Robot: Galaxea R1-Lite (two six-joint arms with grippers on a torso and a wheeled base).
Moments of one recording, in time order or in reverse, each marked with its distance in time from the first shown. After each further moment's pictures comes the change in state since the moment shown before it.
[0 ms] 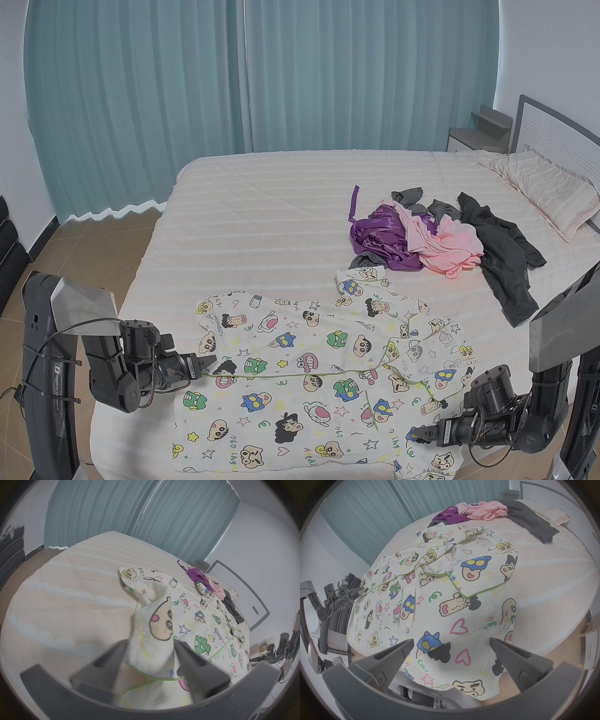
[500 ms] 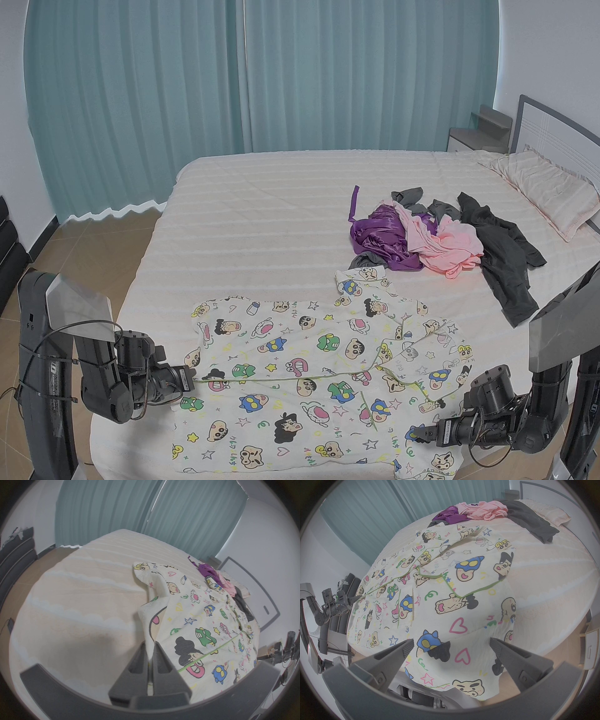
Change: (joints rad) left arm 0.006 -0.028 0.136 -0.034 0.111 0.005; right arm 0.000 0.001 0.000 0.000 0.001 0.000
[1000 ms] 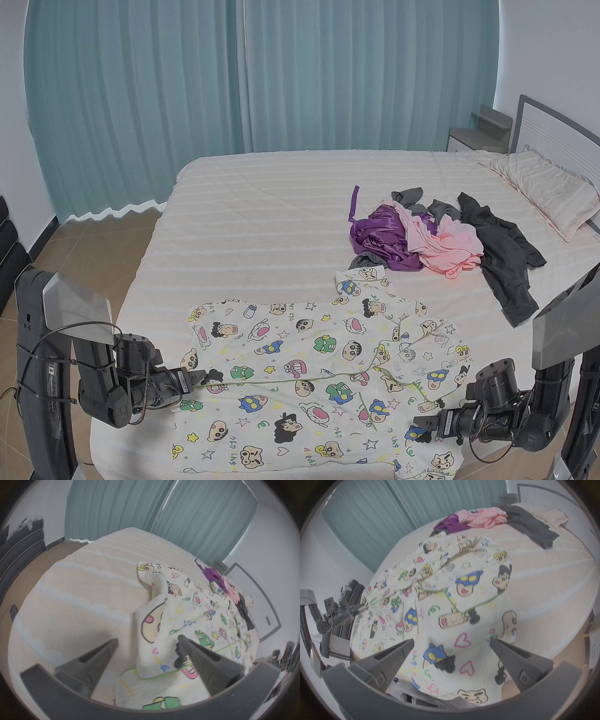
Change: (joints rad) left arm -0.026 -0.028 0.057 -0.009 0.059 -0.089; right arm -0.017 -0.012 0.000 -0.068 0.000 0.006
